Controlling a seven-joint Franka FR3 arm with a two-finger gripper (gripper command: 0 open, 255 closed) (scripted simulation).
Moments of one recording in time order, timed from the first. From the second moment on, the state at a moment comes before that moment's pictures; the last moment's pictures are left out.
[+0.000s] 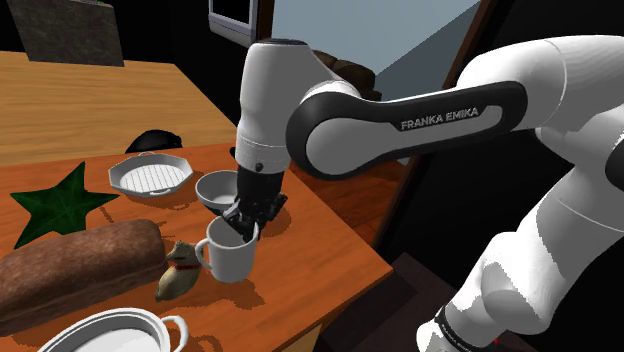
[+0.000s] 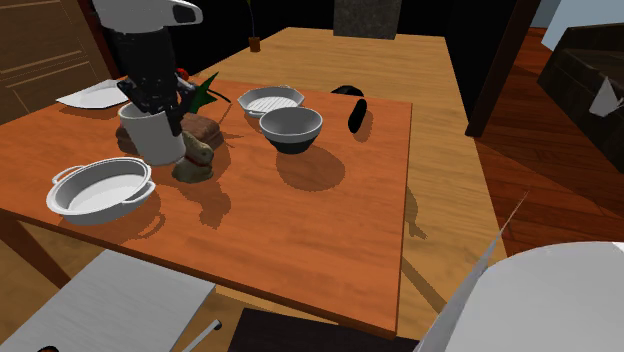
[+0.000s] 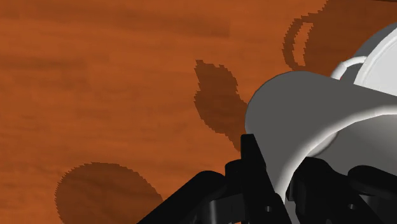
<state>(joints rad) 0.16 -0.03 0.60 -1.95 0.05 1.96 0.72</state>
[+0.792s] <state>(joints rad) 0.17 0.03 0.62 -2.05 0.01 2.11 0.75</state>
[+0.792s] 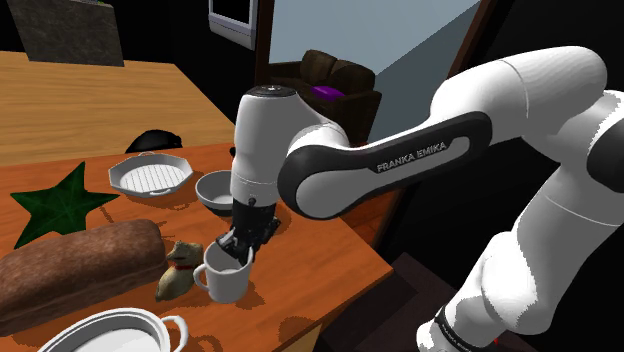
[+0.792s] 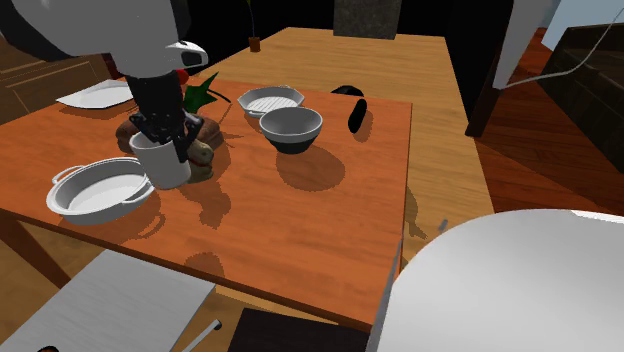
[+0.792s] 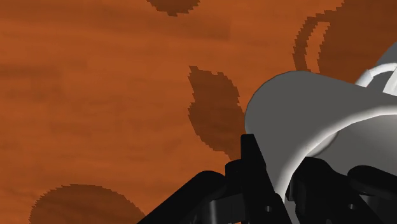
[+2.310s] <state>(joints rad) 0.19 0.18 0.60 -2.16 -0.11 2.35 0.83</state>
